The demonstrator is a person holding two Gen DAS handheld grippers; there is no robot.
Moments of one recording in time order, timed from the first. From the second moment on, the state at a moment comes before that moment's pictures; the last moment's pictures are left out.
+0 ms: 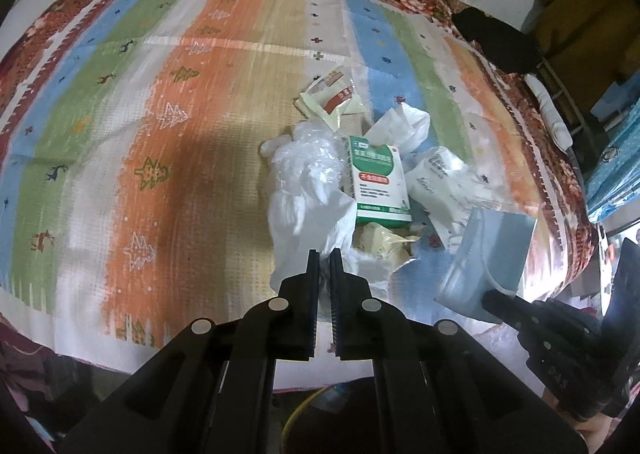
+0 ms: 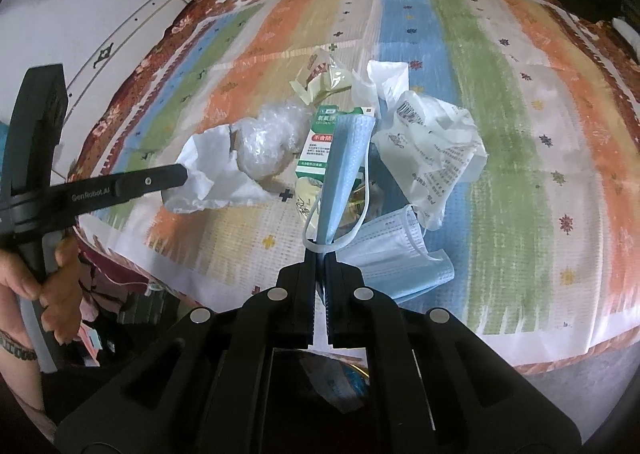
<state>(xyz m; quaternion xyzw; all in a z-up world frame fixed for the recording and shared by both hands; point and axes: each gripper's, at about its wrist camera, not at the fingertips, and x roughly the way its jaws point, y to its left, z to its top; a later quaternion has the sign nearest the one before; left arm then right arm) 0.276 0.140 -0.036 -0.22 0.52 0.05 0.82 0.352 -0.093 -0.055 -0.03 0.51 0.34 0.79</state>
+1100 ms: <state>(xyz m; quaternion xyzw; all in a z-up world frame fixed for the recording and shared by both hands) 0.182 0.091 0.035 -0.22 0.43 -0.01 0.88 0.271 -0.154 -0.003 -0.02 0.42 0.35 0.84</state>
